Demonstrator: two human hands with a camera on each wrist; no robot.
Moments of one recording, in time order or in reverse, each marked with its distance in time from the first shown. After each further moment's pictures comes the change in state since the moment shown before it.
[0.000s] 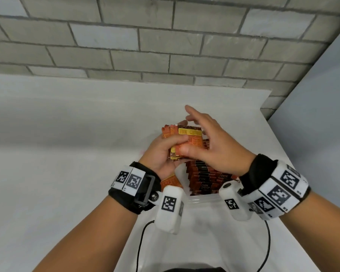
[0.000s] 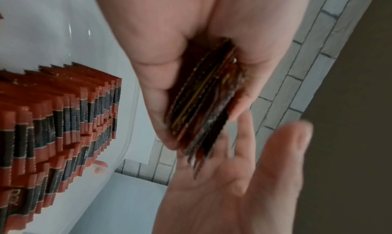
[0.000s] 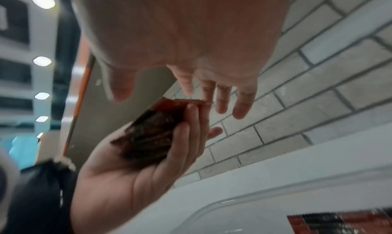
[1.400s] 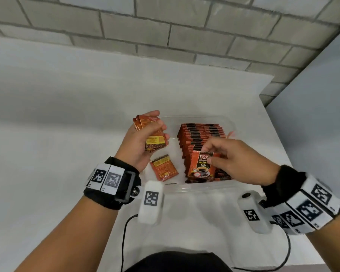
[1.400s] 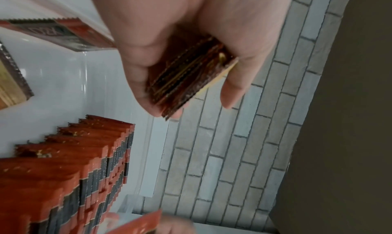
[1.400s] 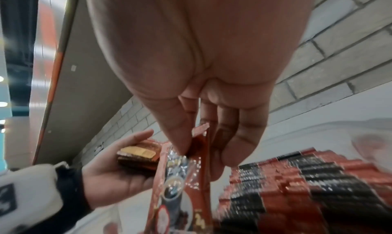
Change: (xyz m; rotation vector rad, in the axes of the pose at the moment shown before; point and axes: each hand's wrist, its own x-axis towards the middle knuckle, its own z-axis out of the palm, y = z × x) left_hand -0.004 -0.006 -0.049 0.037 0.254 0.112; right_hand -0.038 0.038 0.001 -0.038 -0.203 0.238
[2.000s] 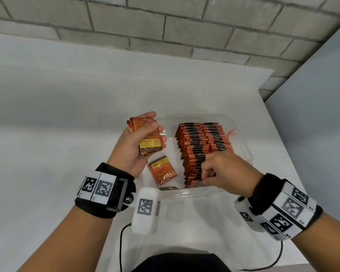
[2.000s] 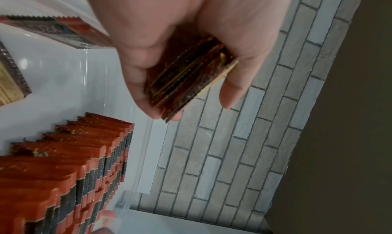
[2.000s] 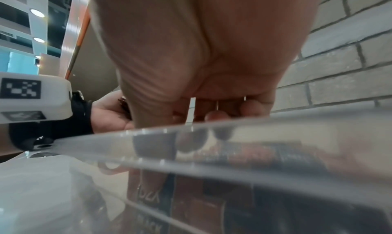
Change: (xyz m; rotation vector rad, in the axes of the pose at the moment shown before) left_hand 0.006 0.000 -0.007 -0.009 -0.007 -0.043; right_hand 0.013 0.015 0.024 -0.500 -0.135 0.019
